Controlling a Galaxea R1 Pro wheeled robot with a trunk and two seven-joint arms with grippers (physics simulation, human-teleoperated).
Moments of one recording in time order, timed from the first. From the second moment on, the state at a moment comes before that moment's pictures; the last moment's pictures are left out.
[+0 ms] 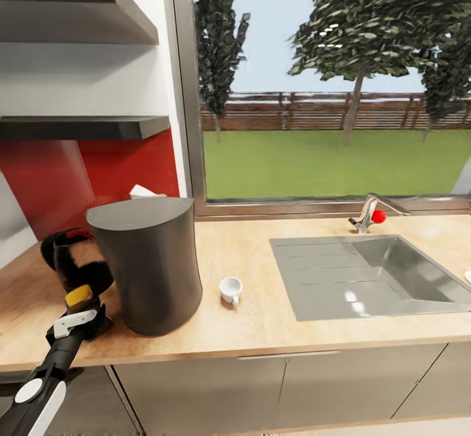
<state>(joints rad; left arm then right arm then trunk) -0.29 0.28 0.14 -0.92 0.30 -0.28 -0.05 -0.02 -0.02 -0.01 -0.19 0.01 -0.11 -0.01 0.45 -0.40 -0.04</state>
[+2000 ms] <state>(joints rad) -0.03 0.29 0.12 -0.50 0.23 -0.37 -0.43 -0.02 -0.02 -0.02 -0.20 0.00 -0.11 -0.01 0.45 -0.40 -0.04</state>
